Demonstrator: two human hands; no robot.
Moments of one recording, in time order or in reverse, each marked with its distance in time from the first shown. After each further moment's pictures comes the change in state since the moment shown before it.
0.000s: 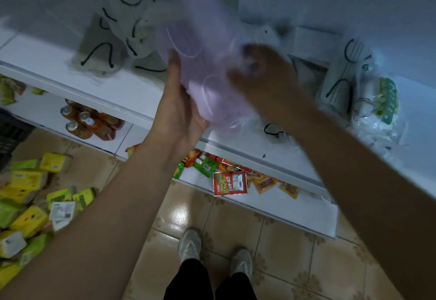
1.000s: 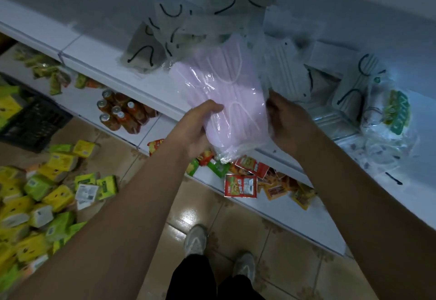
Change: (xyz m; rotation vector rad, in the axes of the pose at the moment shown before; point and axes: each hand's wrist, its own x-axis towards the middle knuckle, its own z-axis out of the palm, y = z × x) left_hand -0.032 -0.014 -0.030 0.222 0.217 -0.143; right_hand -0.038 0.035 0.030 1.266 -0.264 0.491
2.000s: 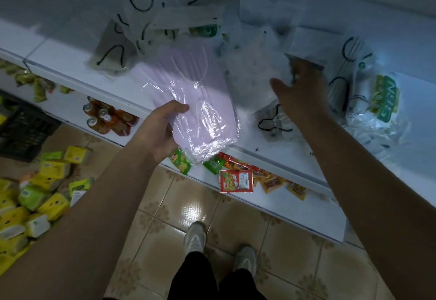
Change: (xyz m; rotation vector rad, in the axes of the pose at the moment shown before) left_hand 0.010 0.006 -0.013 0.012 0.017 -0.006; right_hand 0.015 -0.036 -0.049 -1.032 0.583 -0.490
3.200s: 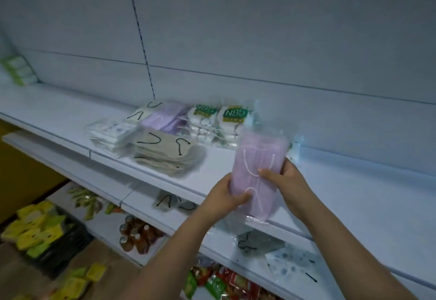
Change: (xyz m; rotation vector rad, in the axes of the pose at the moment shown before) left_hand -0.232 0.135 0.238 0.888 -0.145 0.589; right_hand -0.070 -0.175 -0.303 0.913 -0.310 -0.115
